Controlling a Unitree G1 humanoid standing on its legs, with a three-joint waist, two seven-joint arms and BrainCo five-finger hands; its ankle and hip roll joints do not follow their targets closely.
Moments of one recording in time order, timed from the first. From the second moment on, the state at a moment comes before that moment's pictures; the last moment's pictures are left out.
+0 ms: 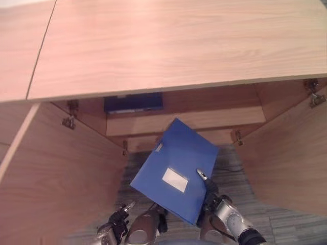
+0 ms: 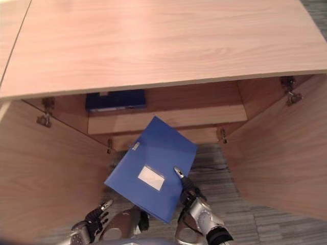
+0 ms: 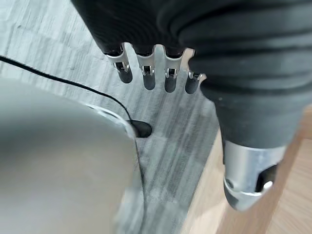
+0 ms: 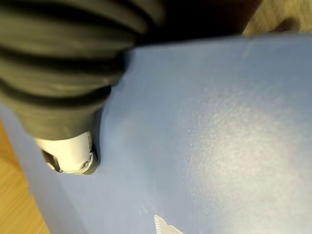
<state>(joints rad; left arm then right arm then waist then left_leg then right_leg) 0.08 0.23 -0.12 0.90 -0.64 0.08 -0.03 -0.06 -0.20 0.26 0.64 0.98 0.07 0.16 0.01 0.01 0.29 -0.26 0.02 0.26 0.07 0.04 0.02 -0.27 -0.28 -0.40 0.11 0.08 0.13</state>
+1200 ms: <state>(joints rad) 0.04 0.24 -0.05 1.00 -0.69 0.05 0.09 -0.93 -0.50 0.00 0.67 0.93 -0.19 -0.31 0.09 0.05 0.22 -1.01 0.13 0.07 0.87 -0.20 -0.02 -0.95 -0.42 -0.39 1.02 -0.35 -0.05</state>
